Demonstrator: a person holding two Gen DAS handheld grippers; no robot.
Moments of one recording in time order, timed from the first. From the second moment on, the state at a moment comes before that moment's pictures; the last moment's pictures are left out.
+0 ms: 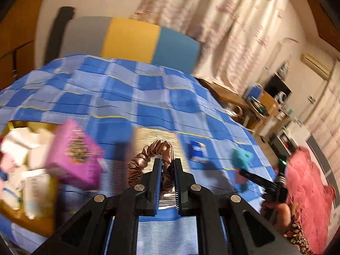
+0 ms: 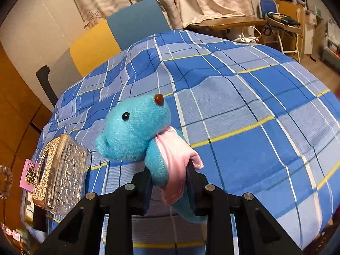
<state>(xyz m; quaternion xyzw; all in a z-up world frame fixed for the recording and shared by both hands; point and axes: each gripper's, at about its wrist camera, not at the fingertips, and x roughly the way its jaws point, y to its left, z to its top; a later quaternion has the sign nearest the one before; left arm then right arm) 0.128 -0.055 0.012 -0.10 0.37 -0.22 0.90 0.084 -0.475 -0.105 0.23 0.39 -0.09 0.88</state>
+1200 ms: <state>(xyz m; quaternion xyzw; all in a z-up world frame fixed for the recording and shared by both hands) 0.158 0.157 -0.116 -0.13 0.43 -0.01 0.89 0.070 -0.347 -0.004 0.20 0.33 -0.03 0.92</state>
